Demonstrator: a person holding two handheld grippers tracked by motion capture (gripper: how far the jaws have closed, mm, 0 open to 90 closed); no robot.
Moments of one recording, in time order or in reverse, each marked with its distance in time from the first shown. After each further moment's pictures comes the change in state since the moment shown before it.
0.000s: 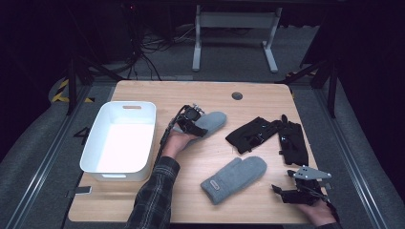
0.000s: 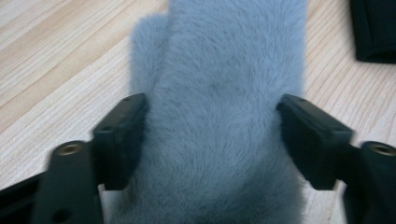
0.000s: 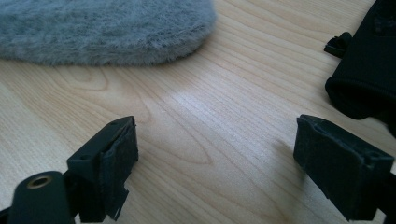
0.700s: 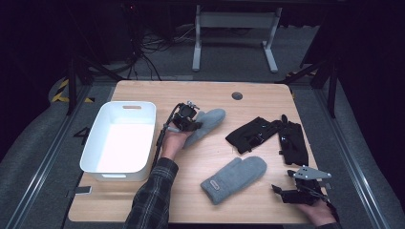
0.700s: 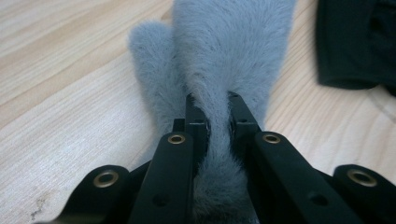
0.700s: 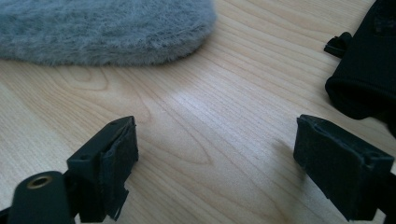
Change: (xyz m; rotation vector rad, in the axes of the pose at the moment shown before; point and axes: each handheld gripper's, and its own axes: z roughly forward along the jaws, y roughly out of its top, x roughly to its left) left arm 0.002 -0.001 -0.028 -0.104 -0.071 -0.120; right arm 0.000 0.000 0.000 0.000 0.000 0.000
